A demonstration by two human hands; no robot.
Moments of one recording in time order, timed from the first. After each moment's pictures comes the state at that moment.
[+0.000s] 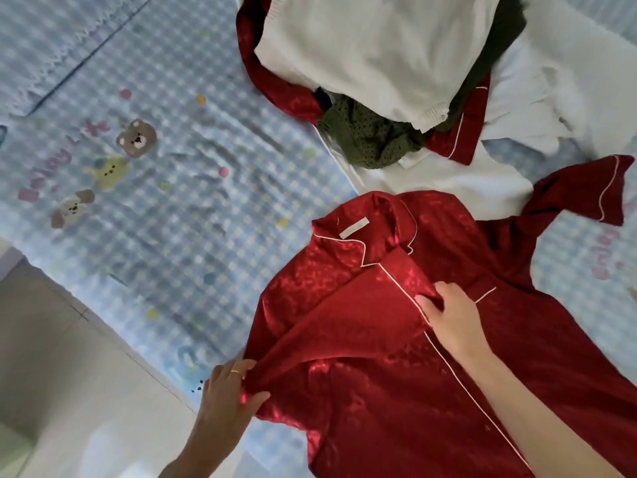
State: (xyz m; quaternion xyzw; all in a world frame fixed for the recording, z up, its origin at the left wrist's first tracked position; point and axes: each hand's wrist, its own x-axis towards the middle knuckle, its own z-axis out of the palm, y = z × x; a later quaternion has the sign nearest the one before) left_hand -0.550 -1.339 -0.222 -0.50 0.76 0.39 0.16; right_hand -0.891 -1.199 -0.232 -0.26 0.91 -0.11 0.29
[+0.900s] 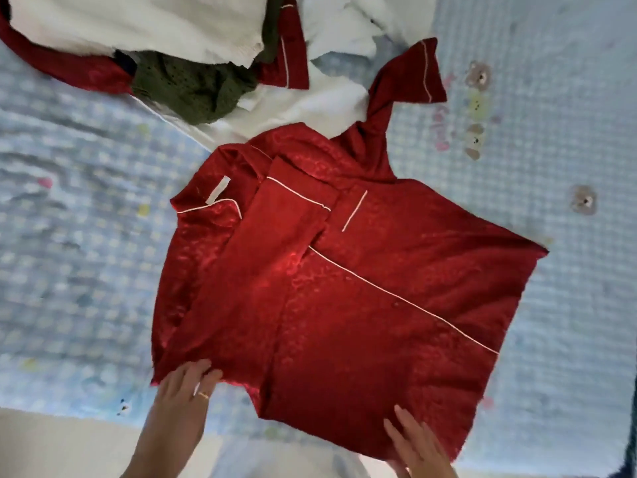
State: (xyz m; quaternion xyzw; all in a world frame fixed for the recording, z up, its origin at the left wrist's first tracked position) left_hand -0.536 -1.318 -0.245 -0.10 0.98 0.17 0.01; right_hand -0.623 -0.932 -0.189 -0.28 0.93 -0.10 0.22
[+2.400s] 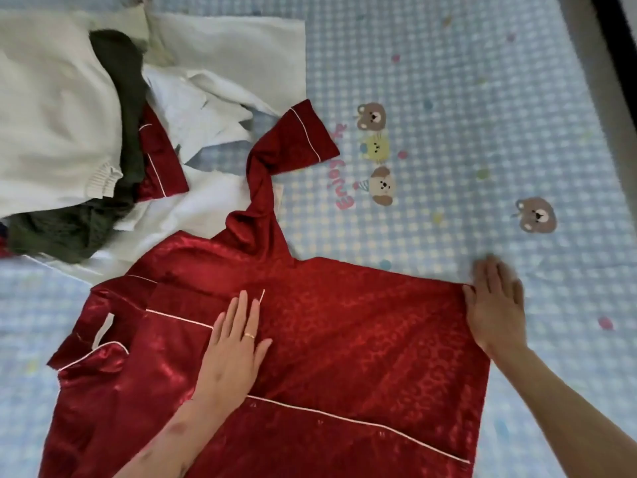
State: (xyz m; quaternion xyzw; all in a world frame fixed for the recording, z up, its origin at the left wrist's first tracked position) left_hand -0.861 -1.196 -0.260 -0.04 0.98 0.10 0.15; right_hand -1.003 -0.798 -0.273 0.01 0.99 0.00 0.14
